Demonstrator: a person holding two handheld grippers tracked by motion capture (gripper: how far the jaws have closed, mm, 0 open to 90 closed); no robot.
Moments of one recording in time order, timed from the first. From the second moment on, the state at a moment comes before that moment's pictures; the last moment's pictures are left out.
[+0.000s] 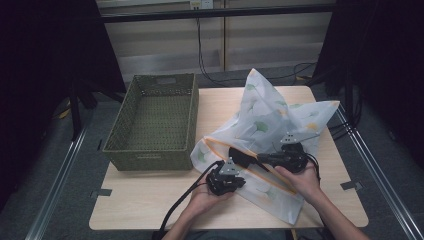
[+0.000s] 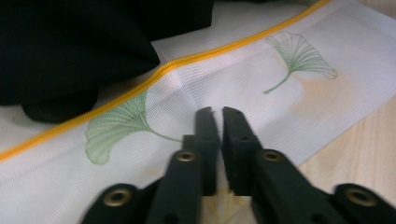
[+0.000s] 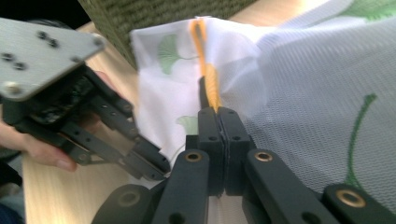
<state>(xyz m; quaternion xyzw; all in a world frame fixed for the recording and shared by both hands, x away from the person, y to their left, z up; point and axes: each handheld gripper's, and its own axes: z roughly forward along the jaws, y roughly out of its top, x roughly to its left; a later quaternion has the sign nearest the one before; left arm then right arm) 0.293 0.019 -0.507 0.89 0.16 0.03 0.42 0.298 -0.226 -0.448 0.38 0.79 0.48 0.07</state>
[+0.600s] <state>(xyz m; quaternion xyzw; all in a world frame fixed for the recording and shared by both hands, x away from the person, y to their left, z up) 0.269 0.002 -0.506 0.90 0.14 0.02 0.42 0.313 -0.230 -0.472 0.39 0.82 0.42 0.08</state>
